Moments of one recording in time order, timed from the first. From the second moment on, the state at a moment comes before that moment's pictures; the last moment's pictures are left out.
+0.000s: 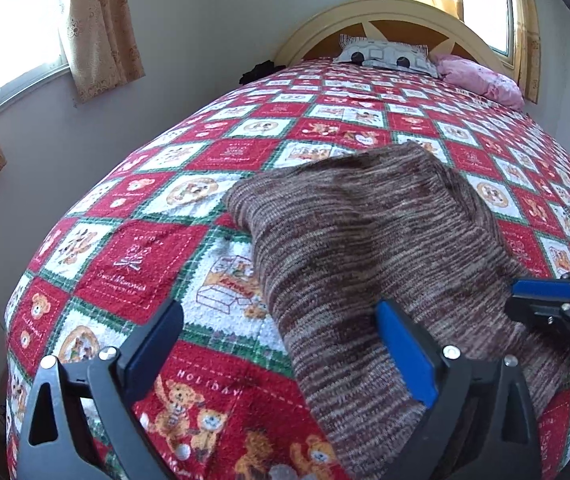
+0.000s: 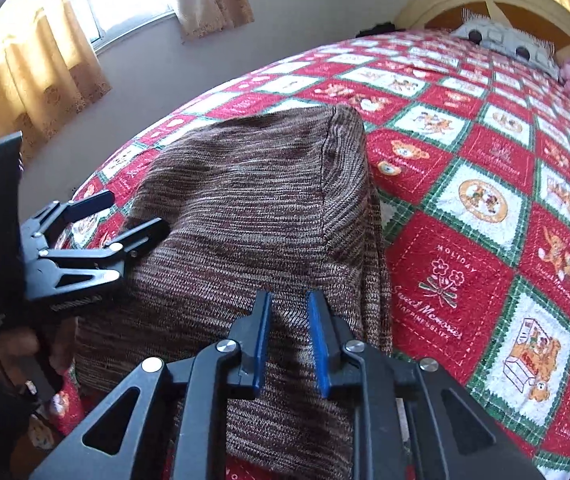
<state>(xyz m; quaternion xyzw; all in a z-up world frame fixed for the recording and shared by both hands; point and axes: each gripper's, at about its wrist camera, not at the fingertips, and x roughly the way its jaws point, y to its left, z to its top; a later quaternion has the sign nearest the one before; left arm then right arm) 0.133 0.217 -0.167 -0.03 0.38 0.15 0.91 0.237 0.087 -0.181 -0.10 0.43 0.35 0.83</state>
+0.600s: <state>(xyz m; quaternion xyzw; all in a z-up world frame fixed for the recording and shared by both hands) 0.110 0.205 -0.166 -0.05 0.38 0.15 0.91 0.214 0.090 -0.180 -0.14 0.40 0.34 0.84</state>
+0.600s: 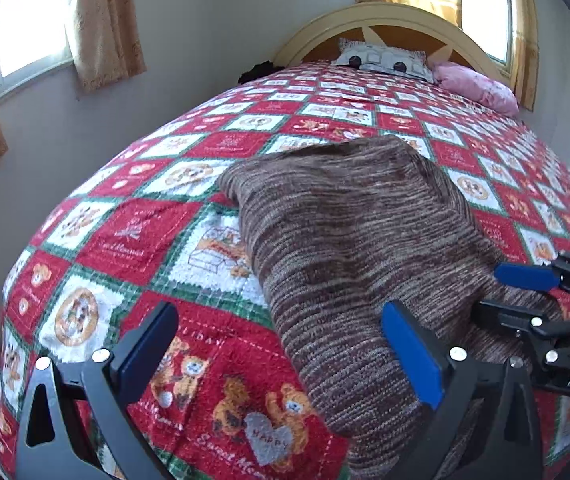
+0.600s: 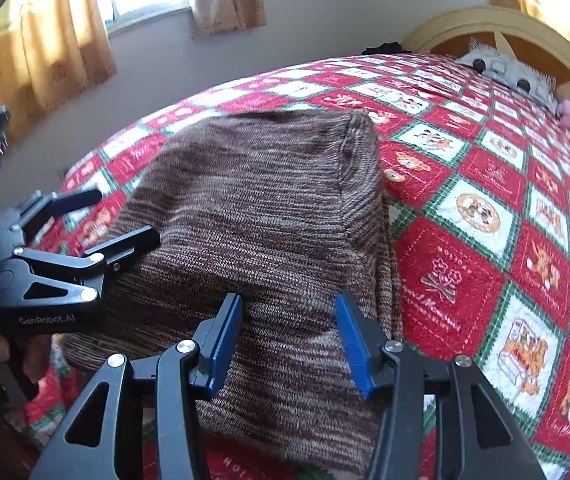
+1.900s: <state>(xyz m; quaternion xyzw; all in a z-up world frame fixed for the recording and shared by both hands) -0.011 0.136 -0.032 -0.01 0.21 0.09 0.97 0.070 0.004 -0.029 -0.04 0.20 0.28 0.94</state>
